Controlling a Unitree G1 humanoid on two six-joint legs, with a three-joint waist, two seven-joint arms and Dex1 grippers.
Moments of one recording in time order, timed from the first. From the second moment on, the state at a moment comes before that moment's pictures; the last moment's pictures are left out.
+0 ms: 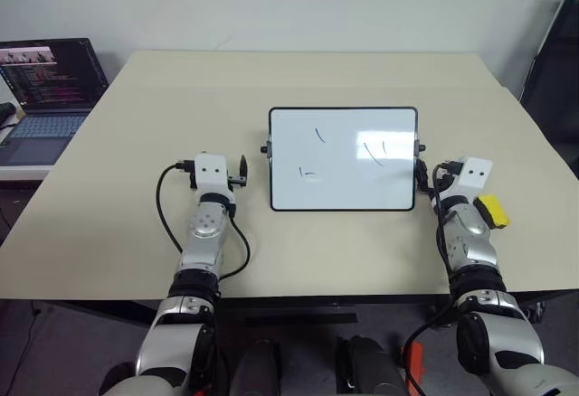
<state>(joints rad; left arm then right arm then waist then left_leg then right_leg) -0.55 0.20 0.11 0.65 0.02 -0.22 0.02 -0.61 -0.27 -0.30 0.76 0.26 -0.15 0.22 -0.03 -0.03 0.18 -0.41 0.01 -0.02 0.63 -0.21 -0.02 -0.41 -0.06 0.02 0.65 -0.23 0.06</state>
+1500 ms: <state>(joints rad) -0.67 0.18 -0.41 0.24 -0.18 0.21 -0.95 -0.47 -0.89 -0.27 0.47 0.34 0.75 0.64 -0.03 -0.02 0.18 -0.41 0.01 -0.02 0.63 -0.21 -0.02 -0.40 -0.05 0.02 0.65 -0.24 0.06</state>
